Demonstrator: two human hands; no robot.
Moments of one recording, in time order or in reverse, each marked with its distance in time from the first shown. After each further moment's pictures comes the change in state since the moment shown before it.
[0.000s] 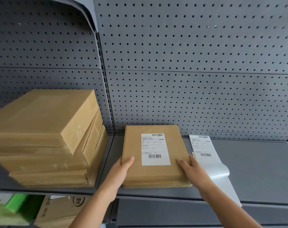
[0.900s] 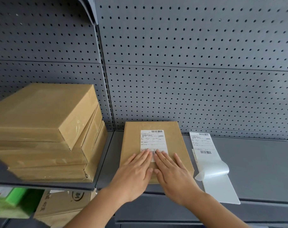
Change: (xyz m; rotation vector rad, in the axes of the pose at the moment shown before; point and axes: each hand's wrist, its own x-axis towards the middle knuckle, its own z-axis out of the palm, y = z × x) left_hand -0.017 0.005 0.035 1.350 -0.088 0.687; right_hand -0.026 0.001 0.047 -1.061 -0.008 -0.745
